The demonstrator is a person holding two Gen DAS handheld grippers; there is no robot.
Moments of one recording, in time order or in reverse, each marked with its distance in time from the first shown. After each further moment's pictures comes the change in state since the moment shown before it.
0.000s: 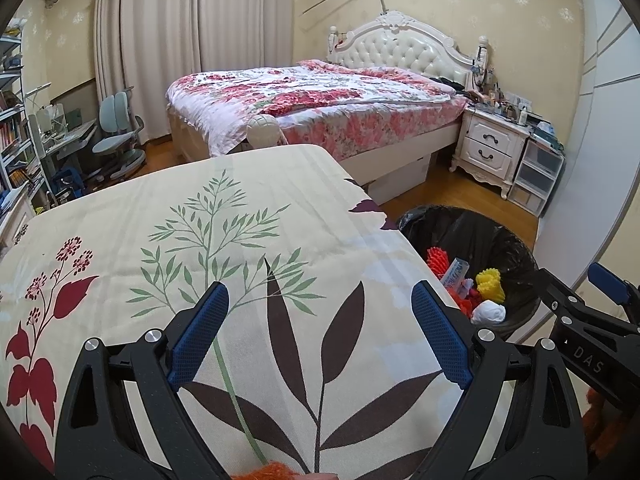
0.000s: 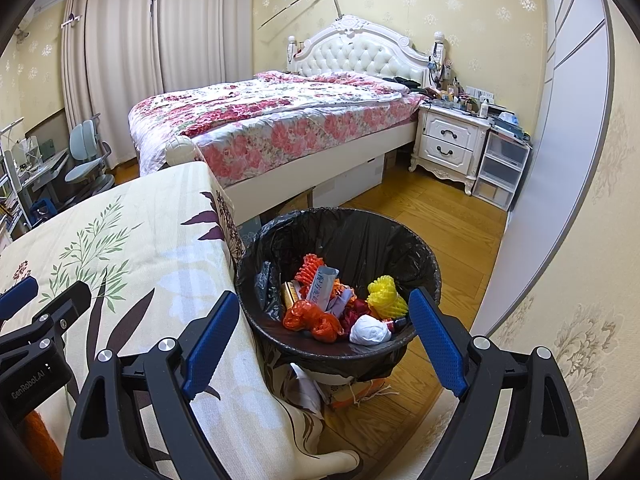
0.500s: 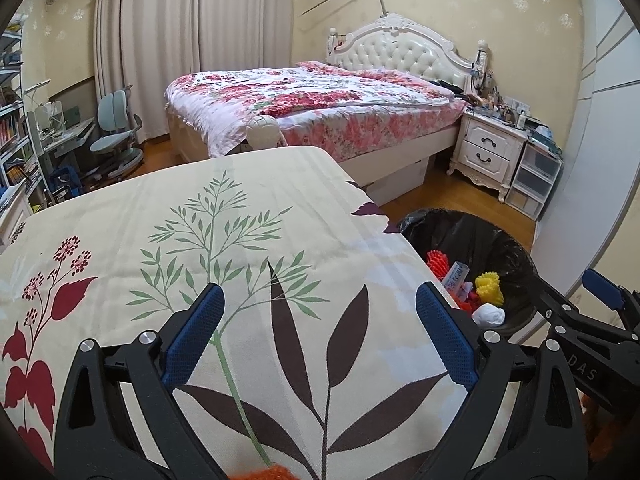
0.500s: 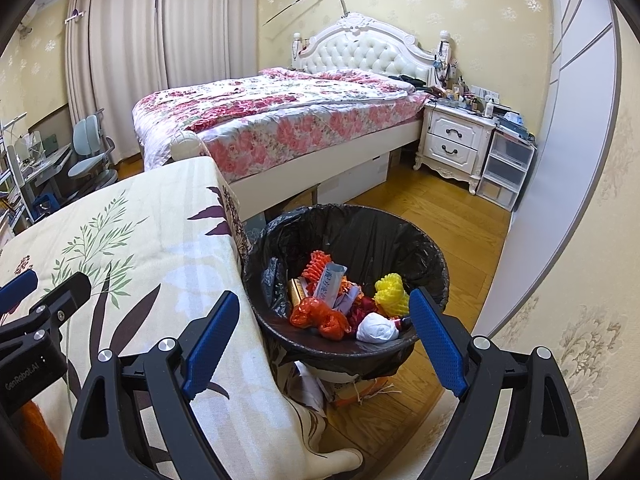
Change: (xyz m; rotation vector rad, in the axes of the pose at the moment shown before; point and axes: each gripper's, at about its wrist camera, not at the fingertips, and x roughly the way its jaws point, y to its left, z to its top) left arm 0.004 0.009 0.001 -0.015 -0.011 -0.005; right arm -0.002 0.001 -0.005 -0.008 0.007 0.011
